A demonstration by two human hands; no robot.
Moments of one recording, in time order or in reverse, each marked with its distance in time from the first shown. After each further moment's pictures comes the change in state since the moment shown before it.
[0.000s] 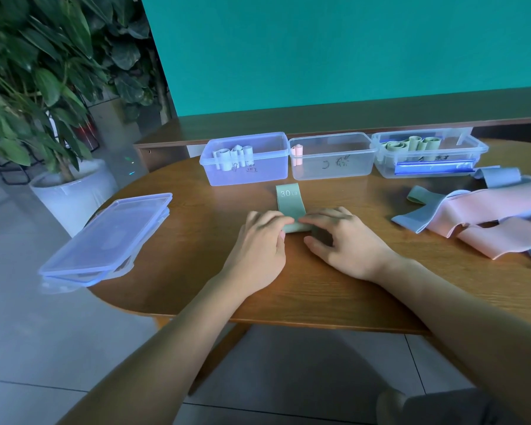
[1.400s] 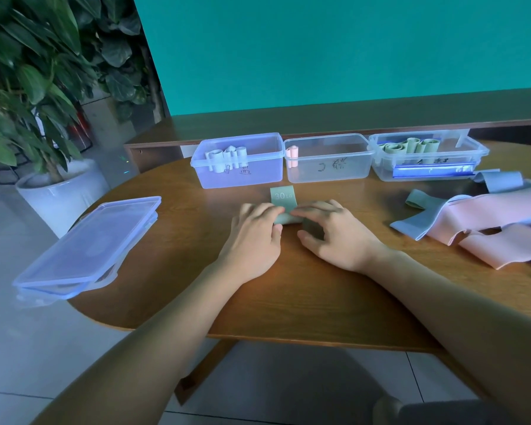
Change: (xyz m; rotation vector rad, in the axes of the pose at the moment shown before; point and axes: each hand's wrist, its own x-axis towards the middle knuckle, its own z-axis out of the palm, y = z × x) left_hand 0.034 -0.013 0.010 0.096 -0.041 -0.047; right_hand 0.027 0.012 -0.003 -0.009 0.025 -0.023
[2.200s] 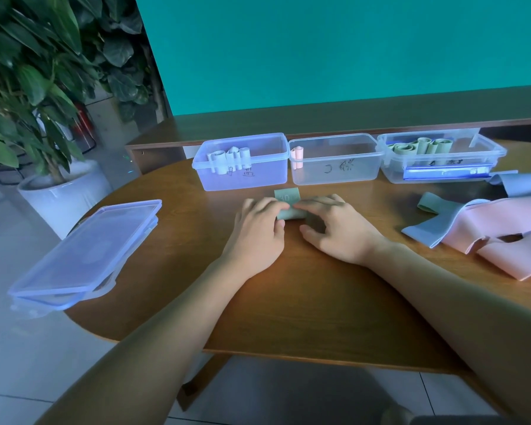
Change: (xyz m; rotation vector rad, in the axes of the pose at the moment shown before) left_hand 0.020 -0.010 0.007 -0.067 0.087 0.006; right_hand 0.028 0.012 0.005 0.023 -0.010 0.029
